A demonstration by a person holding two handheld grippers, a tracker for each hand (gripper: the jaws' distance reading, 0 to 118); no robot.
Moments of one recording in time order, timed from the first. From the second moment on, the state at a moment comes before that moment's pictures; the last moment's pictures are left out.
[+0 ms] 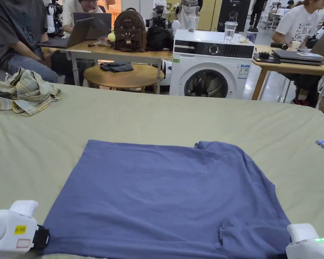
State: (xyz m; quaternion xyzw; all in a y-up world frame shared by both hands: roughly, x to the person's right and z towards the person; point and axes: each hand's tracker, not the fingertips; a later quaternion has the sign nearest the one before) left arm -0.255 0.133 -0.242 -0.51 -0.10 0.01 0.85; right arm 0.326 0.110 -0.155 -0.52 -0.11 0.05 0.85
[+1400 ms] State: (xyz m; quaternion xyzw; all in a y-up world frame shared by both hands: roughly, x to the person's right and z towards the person) left arm -0.245 0.162 -0.235 -0.49 -0.03 0.01 0.87; right arm 0.223 0.162 -0.158 -0.23 -0.10 0.00 0.97
